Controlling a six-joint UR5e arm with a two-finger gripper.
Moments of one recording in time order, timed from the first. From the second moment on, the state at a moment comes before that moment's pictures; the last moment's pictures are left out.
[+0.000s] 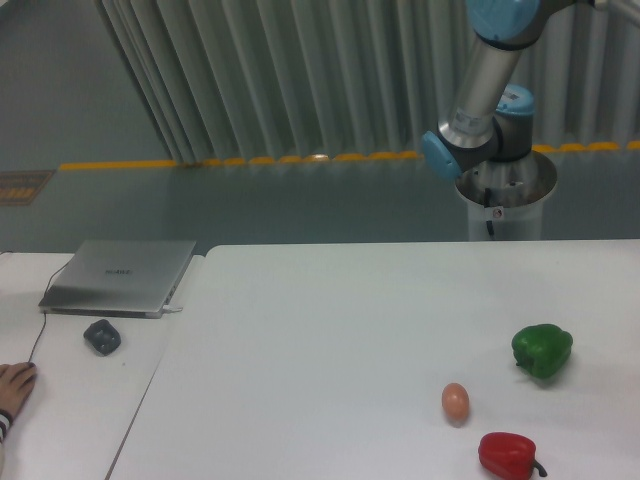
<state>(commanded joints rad) 2.84 -1.99 -1.42 -1.02 1.47 1.80</state>
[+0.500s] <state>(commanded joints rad) 2.84 -2.00 -1.42 -1.02 1.46 1.79</state>
